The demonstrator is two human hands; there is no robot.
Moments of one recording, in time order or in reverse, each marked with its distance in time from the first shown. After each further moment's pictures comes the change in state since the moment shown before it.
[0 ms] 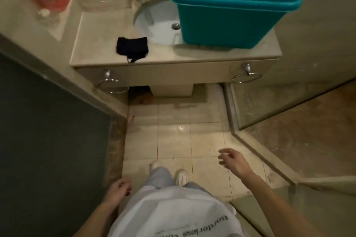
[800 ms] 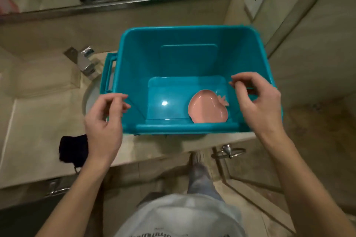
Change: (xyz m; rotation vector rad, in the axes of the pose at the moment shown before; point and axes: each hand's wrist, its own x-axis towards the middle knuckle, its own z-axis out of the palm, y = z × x) left_hand -0.024 0.648 0.045 -0.244 0.233 1.276; right_hand 0.179 -0.433 -0.269 0.030 0.668 -0.864
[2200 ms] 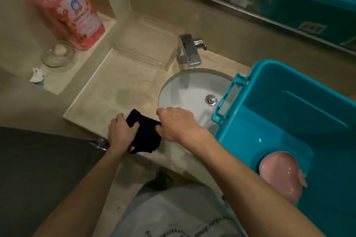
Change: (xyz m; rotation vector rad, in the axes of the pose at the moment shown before) left_hand -0.008 -0.265 -0.160 0.714 0.159 -1.000; right_hand -0.036 -0.169 0.367 -0.752 -1.383 -0.521
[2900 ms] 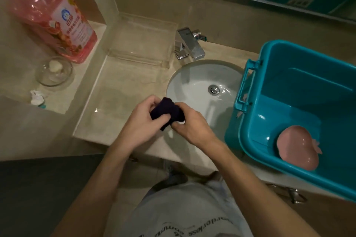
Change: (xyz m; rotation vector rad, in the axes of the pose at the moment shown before) left_hand -0.041 0.064 -0.129 -0.479 -0.453 0.584; right_hand 0.008 -0.021 0.045 0.734 0.347 0.263
